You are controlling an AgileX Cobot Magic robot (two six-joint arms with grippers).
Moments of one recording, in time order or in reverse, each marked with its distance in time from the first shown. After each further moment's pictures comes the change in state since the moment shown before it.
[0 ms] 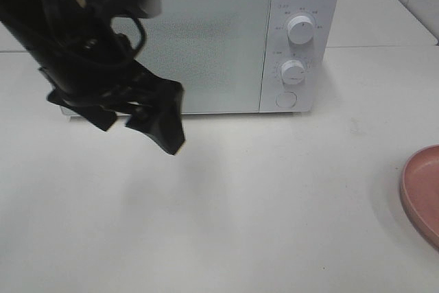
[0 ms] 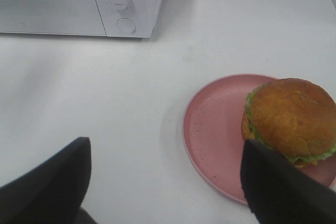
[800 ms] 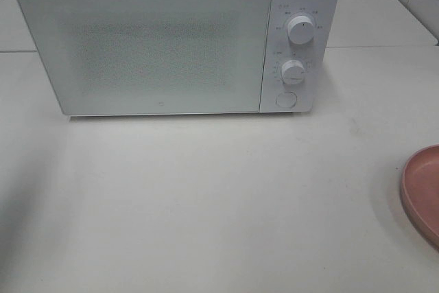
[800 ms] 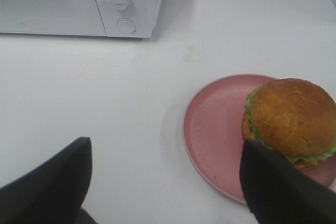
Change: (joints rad) left arm 0.694 -0.495 0.207 0.052 0.196 0.045; right arm 0.000 0.000 0.000 0.000 0.000 0.000
